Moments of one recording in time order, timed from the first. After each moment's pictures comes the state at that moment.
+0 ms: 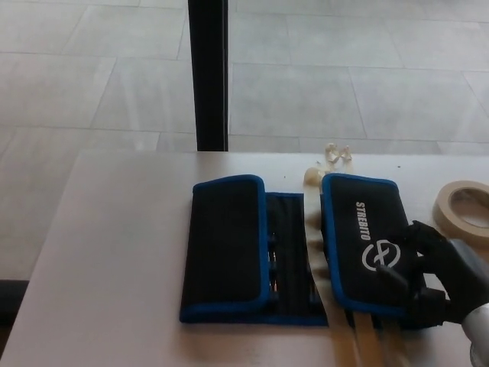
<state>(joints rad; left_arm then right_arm) -0.20 0.66 0.55 1.25 -0.22 -0.06 0.05 -0.24 -0.58 0.39 -0.03 -0.20 0.39 -0.15</state>
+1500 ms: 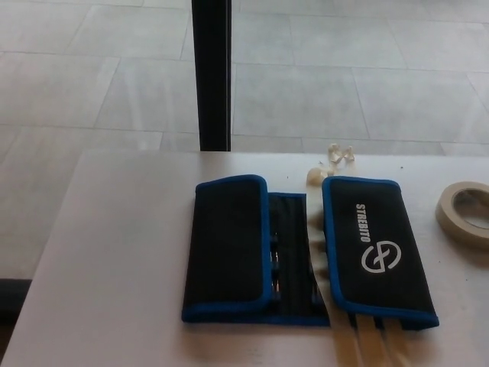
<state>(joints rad) -0.21 0.66 0.52 1.25 -0.21 -0.06 0.05 -0.05 -0.87 -0.33 -0.05 -0.17 0.20 -0.06</state>
